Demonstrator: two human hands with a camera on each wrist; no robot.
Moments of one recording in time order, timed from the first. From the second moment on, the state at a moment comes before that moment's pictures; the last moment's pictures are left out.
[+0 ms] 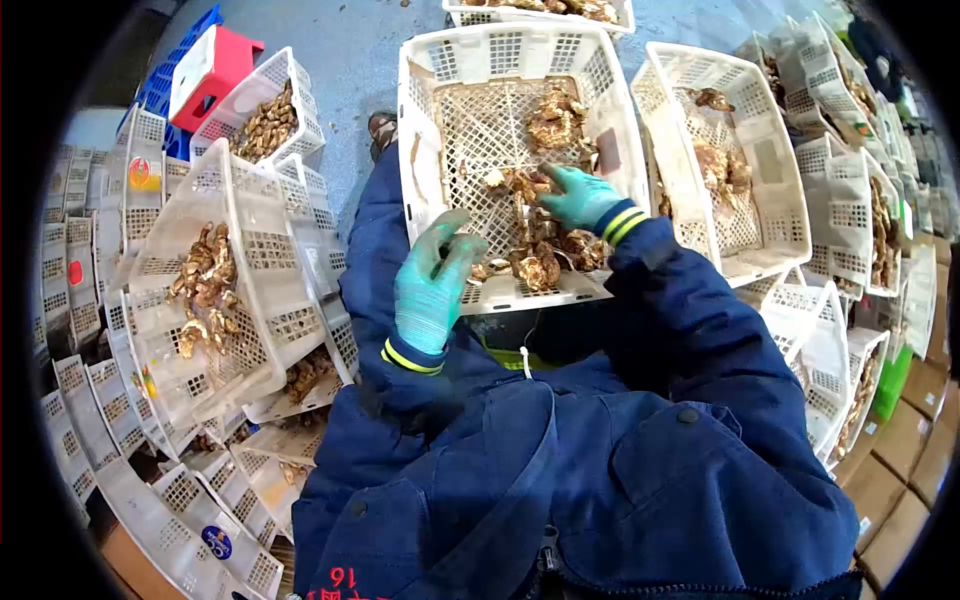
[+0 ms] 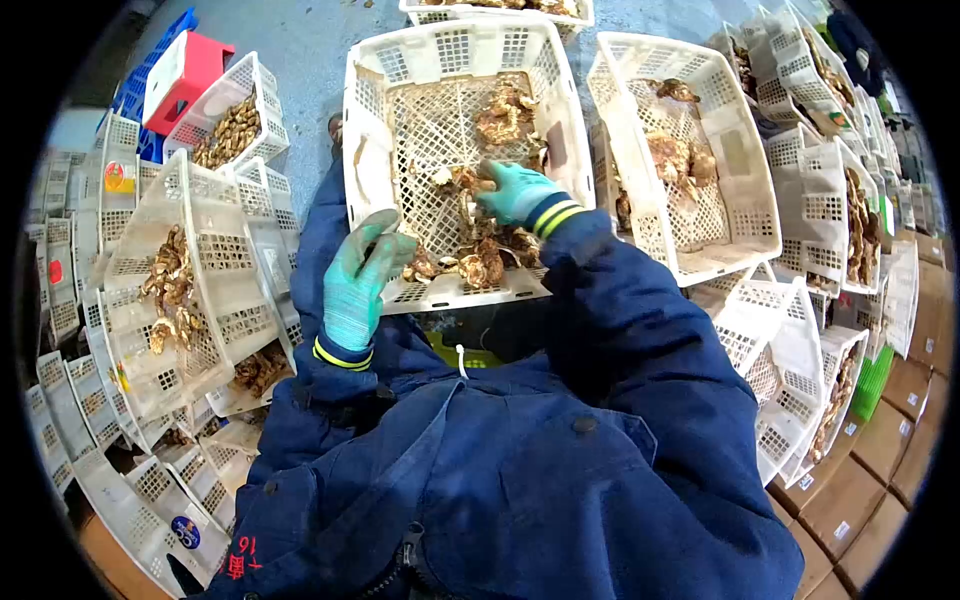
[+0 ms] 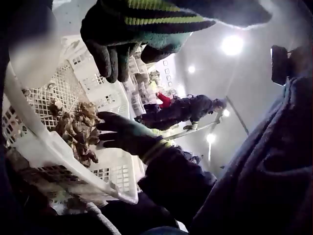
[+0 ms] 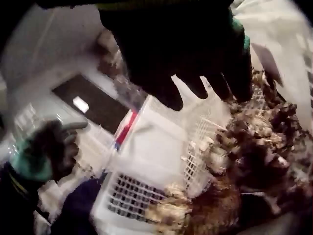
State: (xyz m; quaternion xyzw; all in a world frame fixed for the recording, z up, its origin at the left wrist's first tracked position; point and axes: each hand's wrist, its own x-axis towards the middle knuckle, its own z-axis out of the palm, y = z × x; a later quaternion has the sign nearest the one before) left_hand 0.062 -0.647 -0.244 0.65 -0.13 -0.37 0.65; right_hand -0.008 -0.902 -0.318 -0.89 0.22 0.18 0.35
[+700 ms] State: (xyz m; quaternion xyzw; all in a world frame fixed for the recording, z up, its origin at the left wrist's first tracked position) left_hand 0.060 -0.645 -0.227 0.39 -0.06 -0.65 0.65; right_hand -0.019 -0.846 -0.185 -0.94 -0.16 -0.15 0.27
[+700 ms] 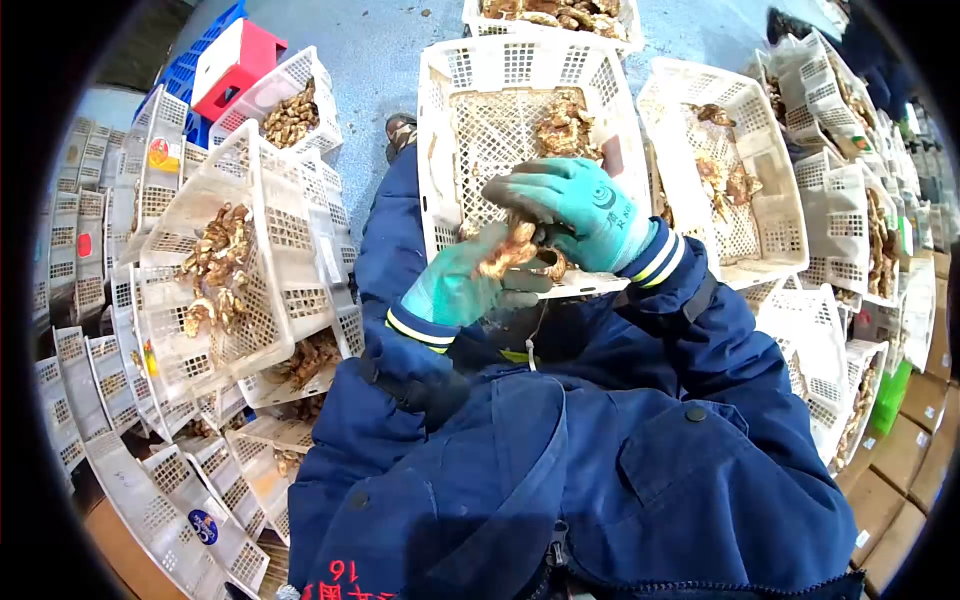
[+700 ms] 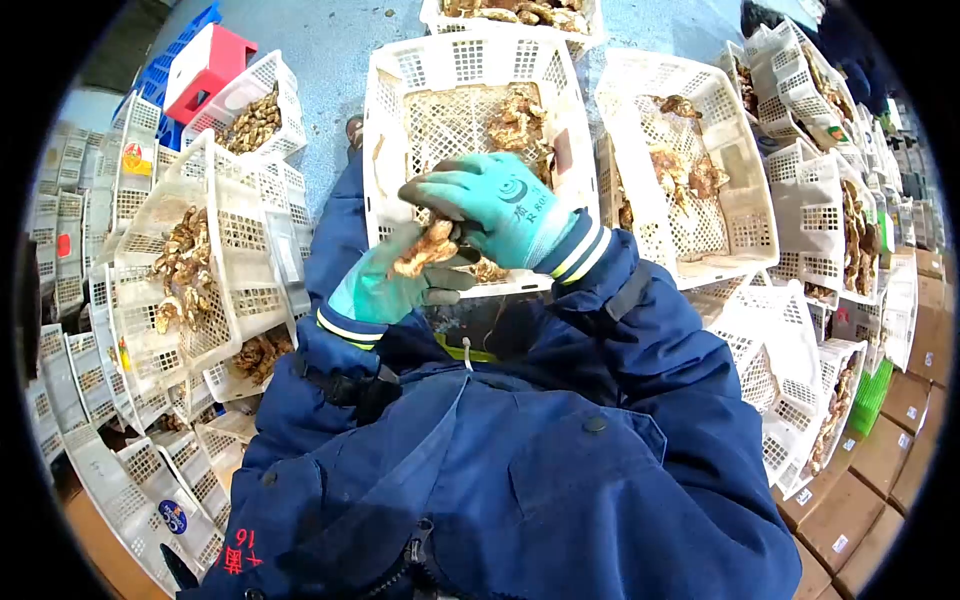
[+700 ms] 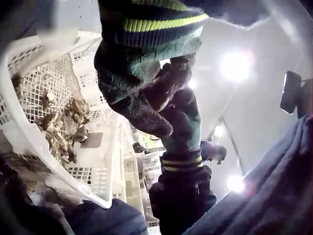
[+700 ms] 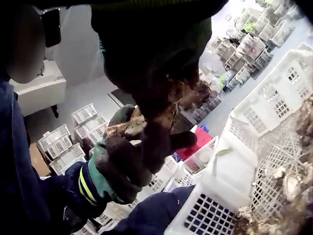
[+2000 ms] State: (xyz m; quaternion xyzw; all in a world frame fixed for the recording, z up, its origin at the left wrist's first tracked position) left_hand 0.034 -0.654 -0.241 0.26 -0.05 -0.67 0.69; right_hand -0.042 -0.862 -0.268 -0.25 0.01 0.06 0.97
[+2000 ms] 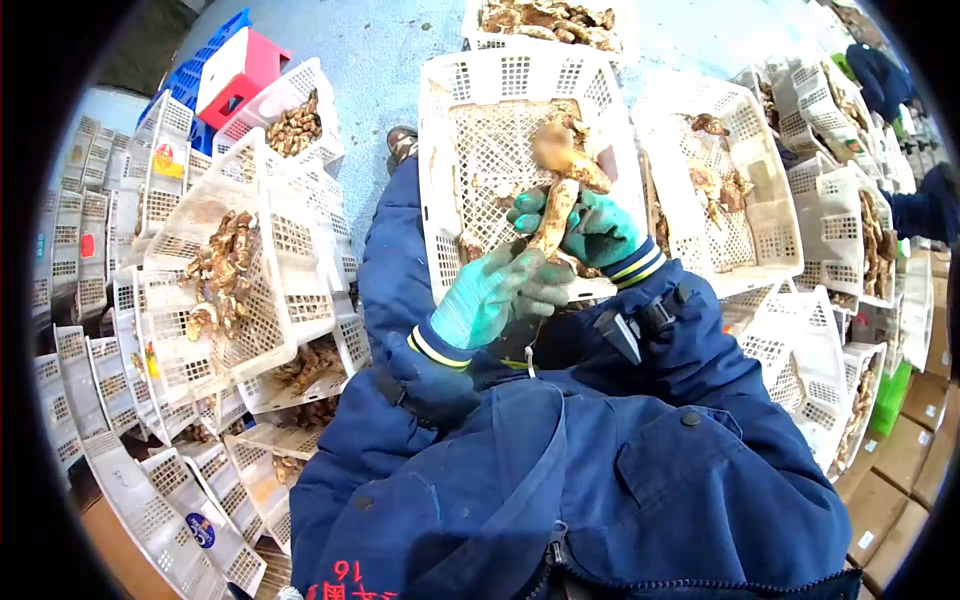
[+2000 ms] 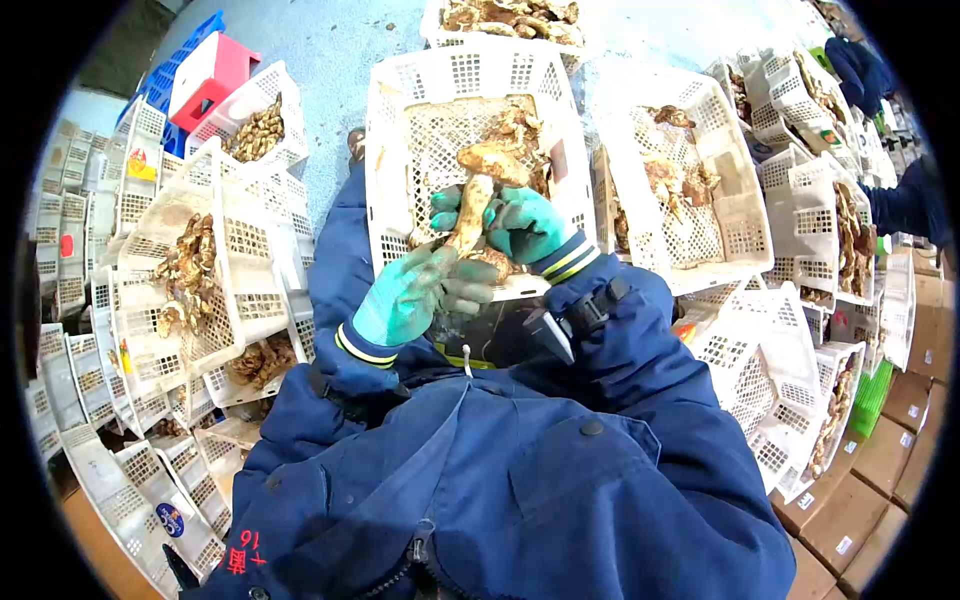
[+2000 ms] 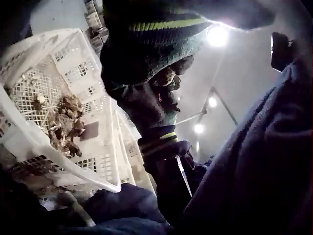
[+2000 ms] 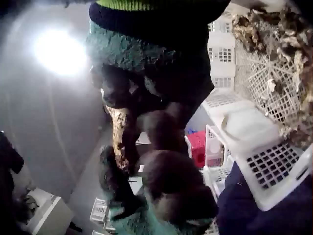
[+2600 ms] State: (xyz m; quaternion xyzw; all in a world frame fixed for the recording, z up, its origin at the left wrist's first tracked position) left_hand 0.018 -0.643 -0.213 0.52 -0.16 -0.55 0.64; right_hand -0.069 -0.809 -0.202 -0.65 0.18 -0.12 0.73
